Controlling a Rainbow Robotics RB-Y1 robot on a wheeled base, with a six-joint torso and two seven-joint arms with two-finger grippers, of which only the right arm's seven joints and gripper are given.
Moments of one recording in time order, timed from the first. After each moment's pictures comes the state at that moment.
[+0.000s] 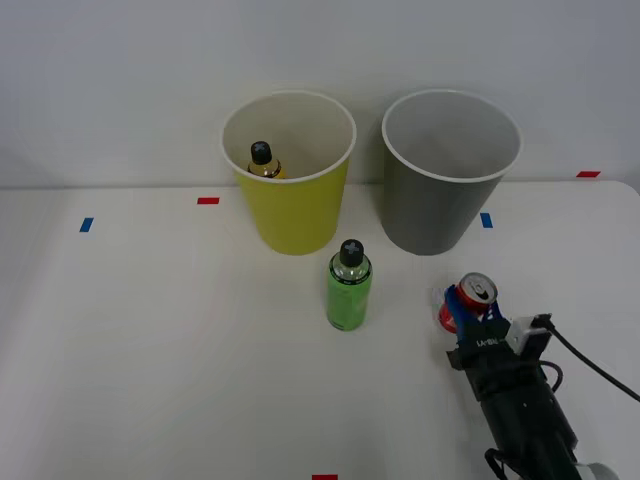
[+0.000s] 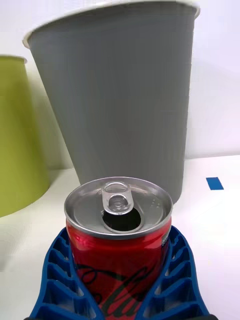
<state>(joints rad) 0.29 -0.17 0.12 -1.54 0.18 -0.52 1.14</state>
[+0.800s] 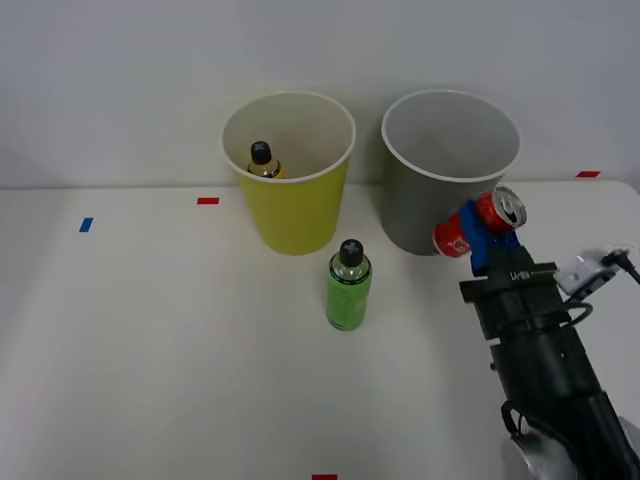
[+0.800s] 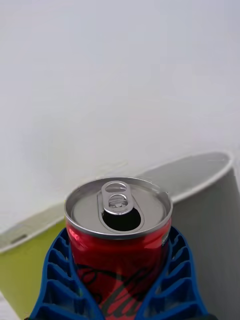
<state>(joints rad) 0.22 -0.26 0.22 -1.90 -0.17 -0.42 1.12</state>
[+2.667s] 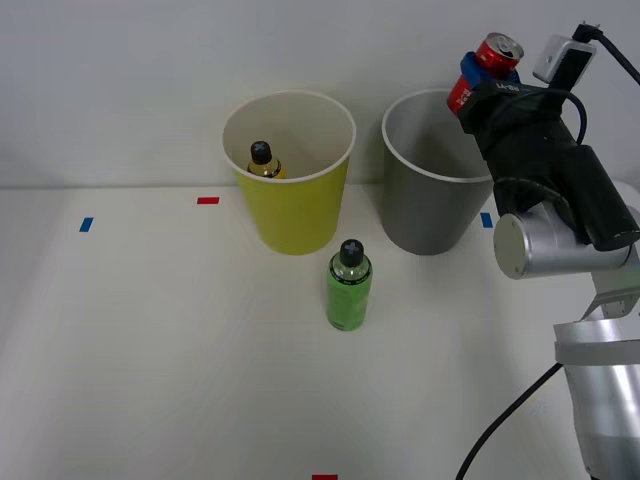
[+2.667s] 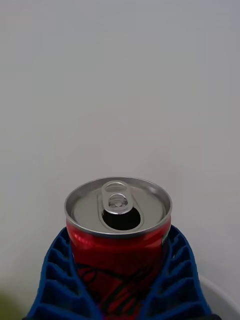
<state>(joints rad) -0.38 -0.16 -0.05 -1.74 -0.15 0.23 1.30</state>
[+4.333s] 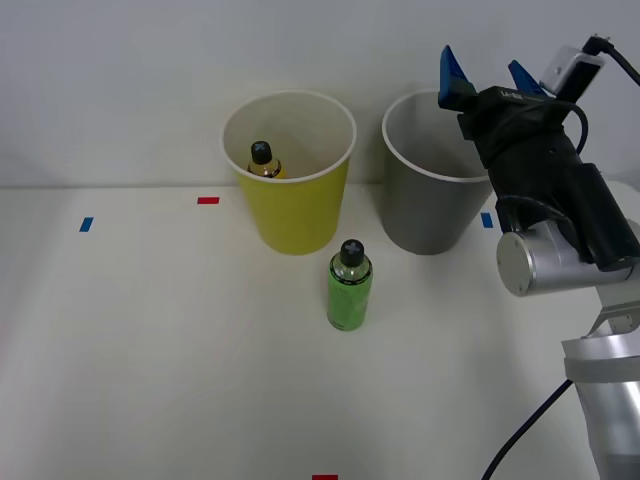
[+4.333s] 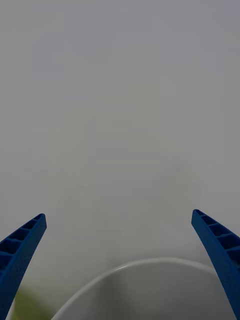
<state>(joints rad) -0.33 -0.21 0.00 -1.76 -0.18 0.14 1.22</state>
